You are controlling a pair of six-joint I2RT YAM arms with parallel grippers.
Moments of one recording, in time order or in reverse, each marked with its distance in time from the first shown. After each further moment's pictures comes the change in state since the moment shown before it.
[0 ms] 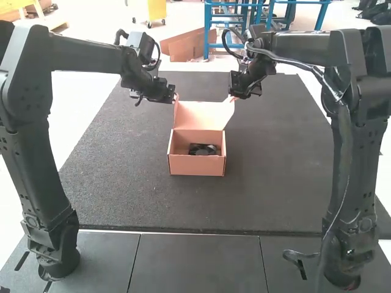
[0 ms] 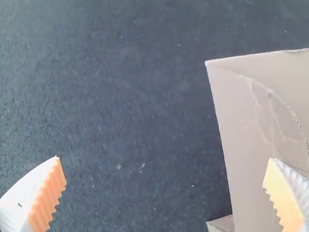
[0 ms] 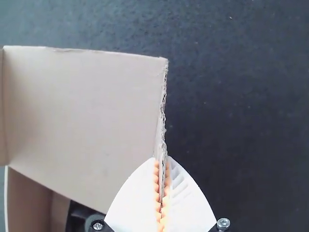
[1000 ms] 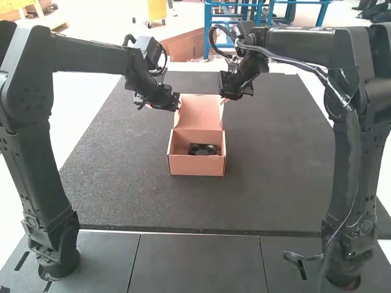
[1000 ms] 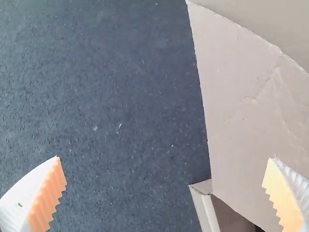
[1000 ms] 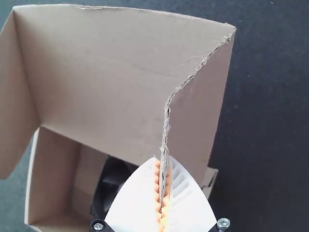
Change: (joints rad) left arm -0.051 -0.004 0.000 -0.113 0.000 -0.004; right arm 0.093 -0.067 -0.027 -0.068 0.003 0.000
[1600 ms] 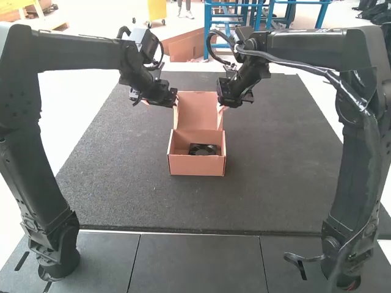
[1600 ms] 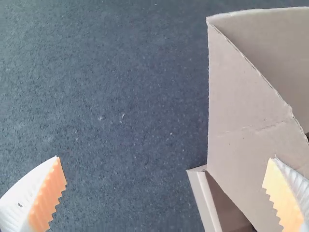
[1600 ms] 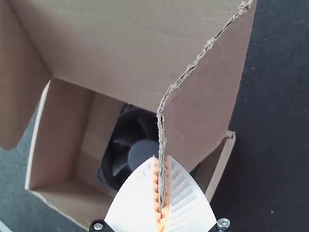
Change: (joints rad) left arm -0.001 -0.071 0.000 -0.063 -0.001 0.000; right arm 0.032 -0.083 -0.124 0.000 -0.013 -0.004
